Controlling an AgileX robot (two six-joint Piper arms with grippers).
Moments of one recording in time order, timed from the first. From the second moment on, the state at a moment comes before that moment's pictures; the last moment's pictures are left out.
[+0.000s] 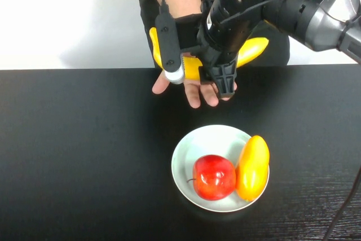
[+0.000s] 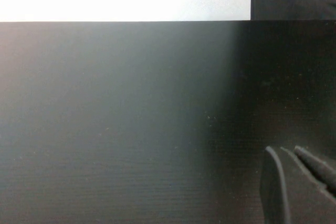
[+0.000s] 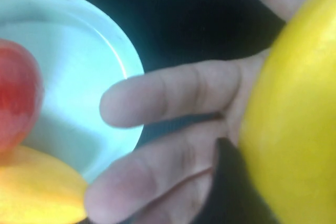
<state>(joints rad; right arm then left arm) 0.66 1.90 -1.98 -0.17 1.11 -1.02 -0.12 -0.01 0.02 0.08 0.36 -0.02</state>
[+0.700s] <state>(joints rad) 0.68 1.72 -1.91 -0.20 1.30 -0.38 -0.12 -0.01 0.02 0.08 0.36 -0.02</state>
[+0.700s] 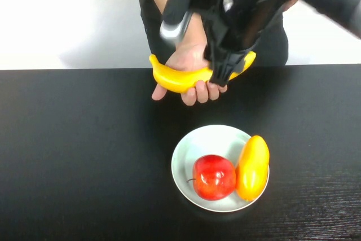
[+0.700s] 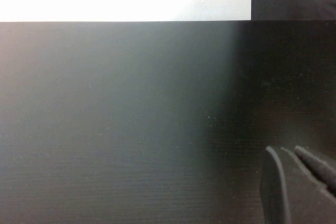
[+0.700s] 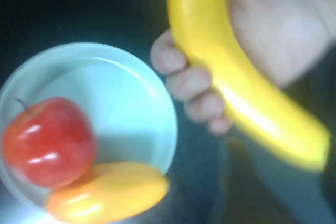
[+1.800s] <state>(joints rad) 0.66 1.21 -1.32 -0.14 1.22 -0.08 -0.12 -0.01 0.02 0.08 0.36 -0.02</state>
